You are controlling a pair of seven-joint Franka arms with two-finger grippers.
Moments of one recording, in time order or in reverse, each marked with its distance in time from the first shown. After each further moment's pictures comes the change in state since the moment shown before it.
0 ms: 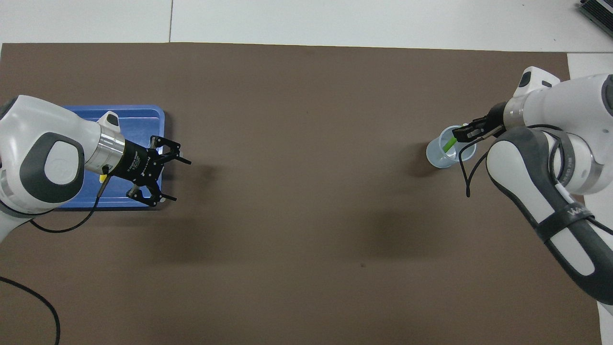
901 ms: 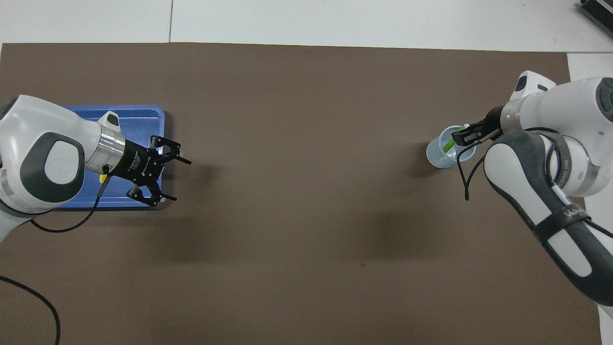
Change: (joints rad) left arm 0.000 0.003 0.000 0.004 0.000 -0.001 -0.002; right arm 0.001 -0.026 0.001 -0.021 0.000 -0.018 -0.001
